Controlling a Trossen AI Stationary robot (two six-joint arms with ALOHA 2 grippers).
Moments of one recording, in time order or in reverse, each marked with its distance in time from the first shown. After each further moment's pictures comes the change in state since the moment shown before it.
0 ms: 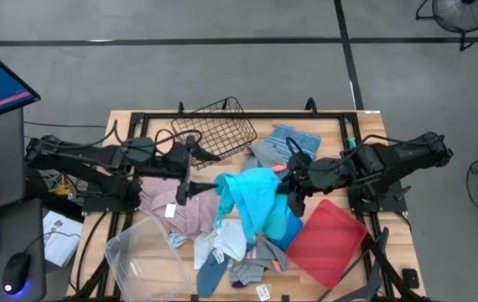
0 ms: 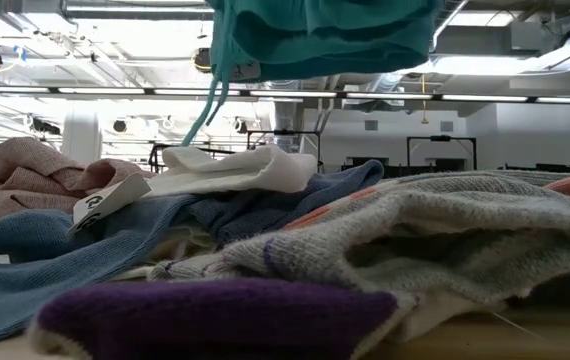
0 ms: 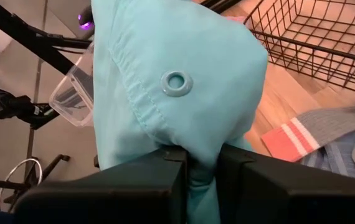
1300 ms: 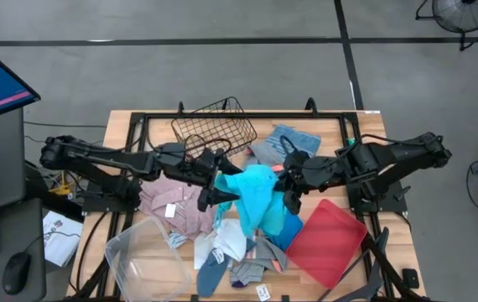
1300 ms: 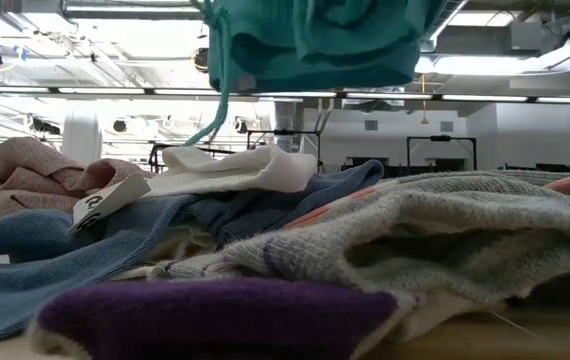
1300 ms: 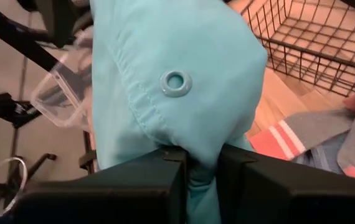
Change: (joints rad) left arm 0.046 0.256 0.000 0.296 0.201 -0.183; right arm -0.029 0.020 -0.002 -0.006 -0.001 -0.037
